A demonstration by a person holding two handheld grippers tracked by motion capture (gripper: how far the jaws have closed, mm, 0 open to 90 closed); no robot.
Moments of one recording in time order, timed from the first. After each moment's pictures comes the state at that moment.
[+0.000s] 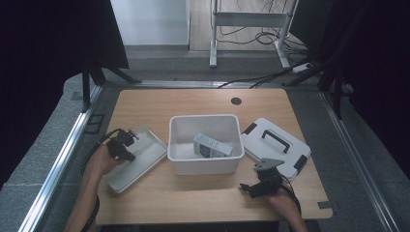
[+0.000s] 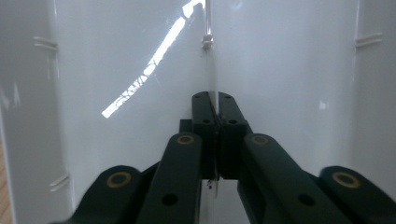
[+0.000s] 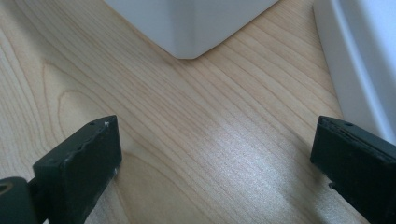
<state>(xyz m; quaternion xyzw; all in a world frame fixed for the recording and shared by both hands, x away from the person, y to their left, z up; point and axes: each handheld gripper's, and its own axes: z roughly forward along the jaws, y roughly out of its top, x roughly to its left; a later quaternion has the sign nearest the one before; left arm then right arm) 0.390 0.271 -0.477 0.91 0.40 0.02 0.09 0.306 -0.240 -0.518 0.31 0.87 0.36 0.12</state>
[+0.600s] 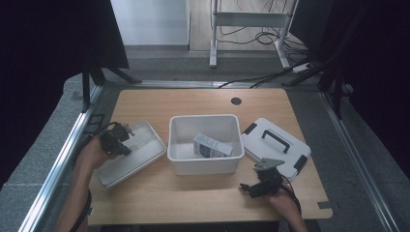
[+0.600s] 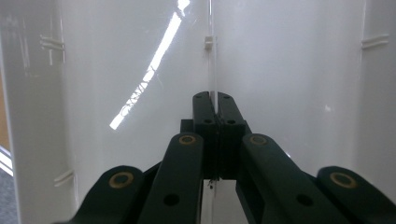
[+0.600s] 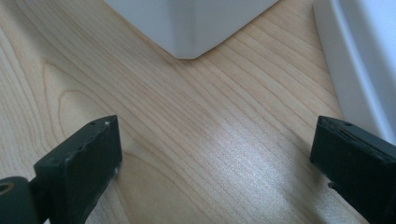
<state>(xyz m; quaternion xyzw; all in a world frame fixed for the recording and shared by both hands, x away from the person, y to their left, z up) 0.383 0.280 -0.430 0.94 0.32 0.05 0.10 0.306 -0.240 -0.518 0.31 0.87 0.36 0.12</state>
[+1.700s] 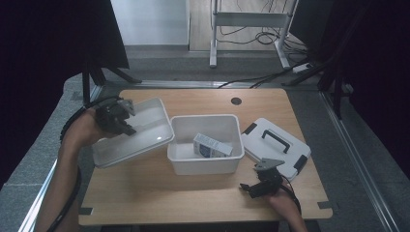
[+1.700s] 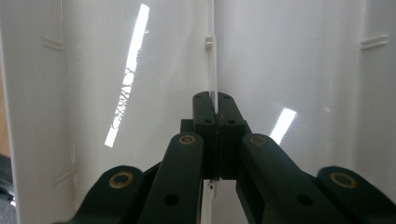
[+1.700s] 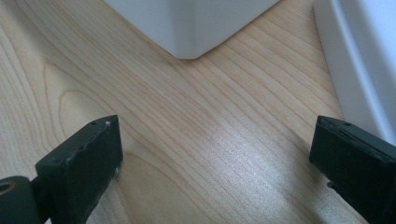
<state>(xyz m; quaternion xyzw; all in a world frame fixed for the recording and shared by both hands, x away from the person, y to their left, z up) 0.383 0.241 -0.314 0.97 0.19 0.07 0.15 0.306 -0.240 -0.518 0.31 0.87 0.36 0.12</state>
